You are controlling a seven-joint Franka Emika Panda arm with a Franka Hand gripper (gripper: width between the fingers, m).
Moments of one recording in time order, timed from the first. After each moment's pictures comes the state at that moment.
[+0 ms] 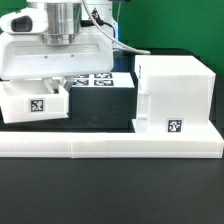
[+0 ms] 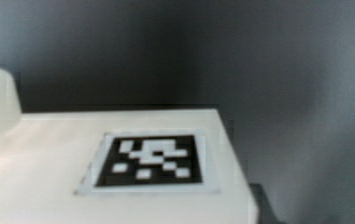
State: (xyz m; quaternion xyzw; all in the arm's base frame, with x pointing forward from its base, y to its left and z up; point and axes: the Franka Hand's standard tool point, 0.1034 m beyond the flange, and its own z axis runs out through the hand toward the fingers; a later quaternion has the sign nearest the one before) arm 0.507 -0.082 0.026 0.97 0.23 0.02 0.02
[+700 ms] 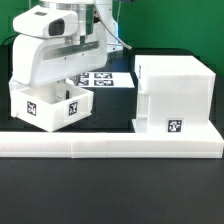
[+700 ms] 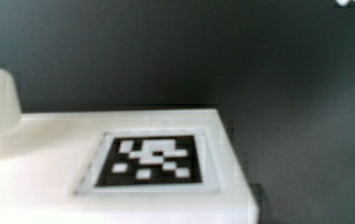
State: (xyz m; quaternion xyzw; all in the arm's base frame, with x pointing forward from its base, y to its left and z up) arm 0.512 -0.073 0.029 0.89 0.46 -0.01 0.03
